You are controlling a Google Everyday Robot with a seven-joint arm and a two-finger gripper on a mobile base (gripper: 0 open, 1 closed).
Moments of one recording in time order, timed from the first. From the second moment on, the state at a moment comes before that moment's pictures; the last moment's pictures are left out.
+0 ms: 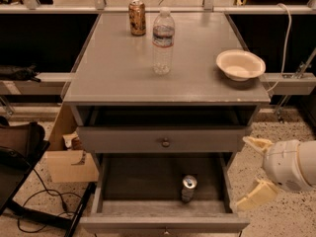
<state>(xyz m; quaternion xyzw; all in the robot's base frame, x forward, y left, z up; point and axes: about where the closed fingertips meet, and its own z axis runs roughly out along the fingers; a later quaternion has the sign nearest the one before) 0.393 -0.201 0.760 -0.51 0.78 0.14 0.32</state>
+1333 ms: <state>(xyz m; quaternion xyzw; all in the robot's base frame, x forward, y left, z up) 0.449 -0.150 0.565 -0.54 0.73 0.25 0.35</state>
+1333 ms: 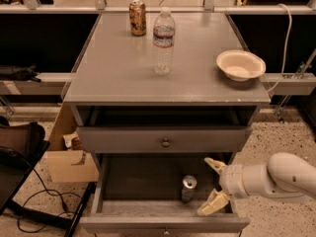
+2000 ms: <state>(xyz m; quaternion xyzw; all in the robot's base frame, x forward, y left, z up) 0.469 -0.145 0.511 -0.53 0.70 0.27 0.39</state>
